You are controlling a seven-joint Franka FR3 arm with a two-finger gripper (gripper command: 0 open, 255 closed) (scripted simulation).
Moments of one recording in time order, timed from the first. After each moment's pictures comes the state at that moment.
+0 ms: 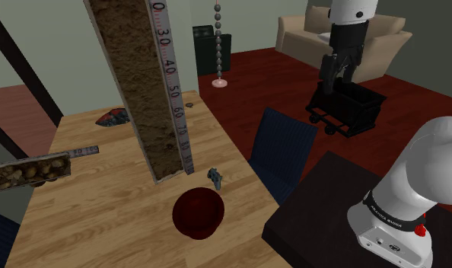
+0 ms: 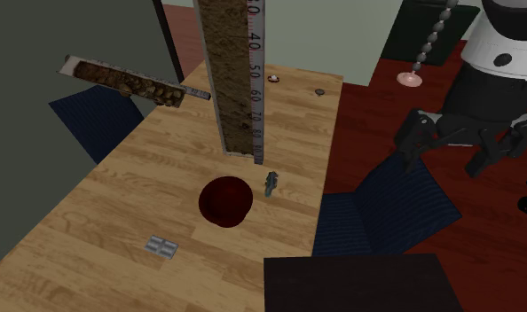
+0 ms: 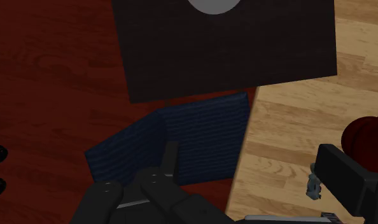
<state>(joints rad) 0.02 -0.80 -0.05 -2.43 -0.07 1.47 0.16</state>
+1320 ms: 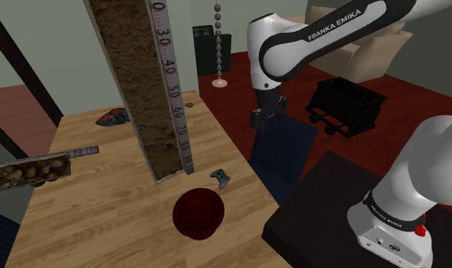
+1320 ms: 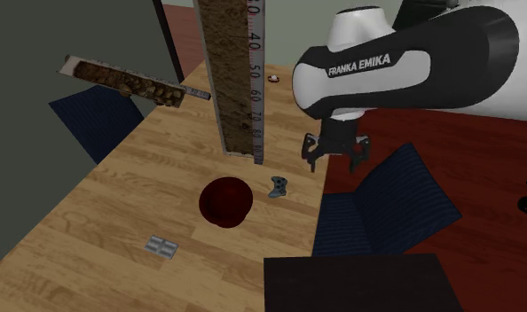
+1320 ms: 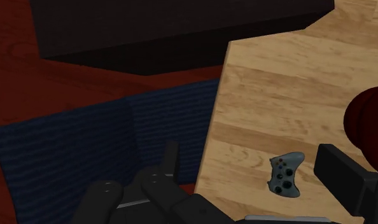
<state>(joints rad) 0.10 -0.22 0.10 -2.41 0.00 1.97 0.34</state>
